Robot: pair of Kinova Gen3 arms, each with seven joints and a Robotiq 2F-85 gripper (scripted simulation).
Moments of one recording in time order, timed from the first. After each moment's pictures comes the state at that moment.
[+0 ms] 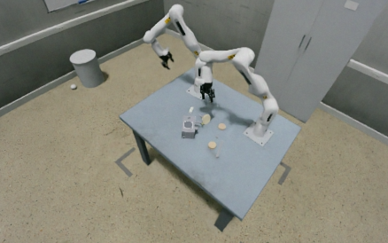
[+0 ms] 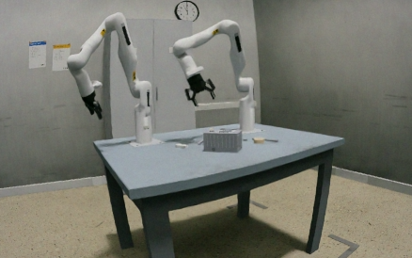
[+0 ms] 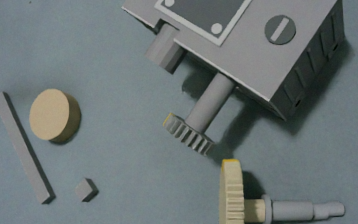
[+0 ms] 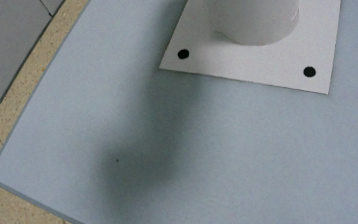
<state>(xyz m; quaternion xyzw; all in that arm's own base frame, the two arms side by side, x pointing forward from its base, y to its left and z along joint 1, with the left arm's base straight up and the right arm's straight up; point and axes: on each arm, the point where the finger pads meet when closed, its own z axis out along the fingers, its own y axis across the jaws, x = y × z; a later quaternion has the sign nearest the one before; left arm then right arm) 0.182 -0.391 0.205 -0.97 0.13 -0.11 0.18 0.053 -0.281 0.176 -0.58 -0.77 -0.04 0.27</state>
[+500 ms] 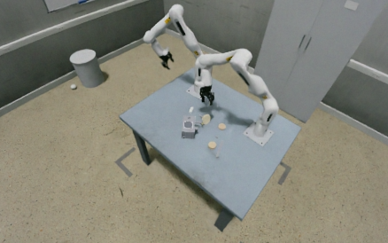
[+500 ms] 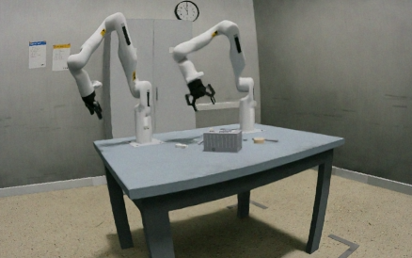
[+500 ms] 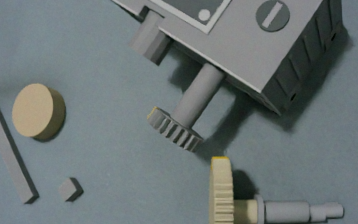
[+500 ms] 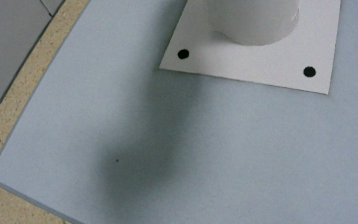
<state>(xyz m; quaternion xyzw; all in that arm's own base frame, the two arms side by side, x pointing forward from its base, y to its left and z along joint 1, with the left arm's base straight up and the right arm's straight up) 0.182 -0.392 0.178 -0.97 0.13 -0.11 0.17 0.053 -0.281 0.176 -0.58 -0.77 -0.04 0.27</state>
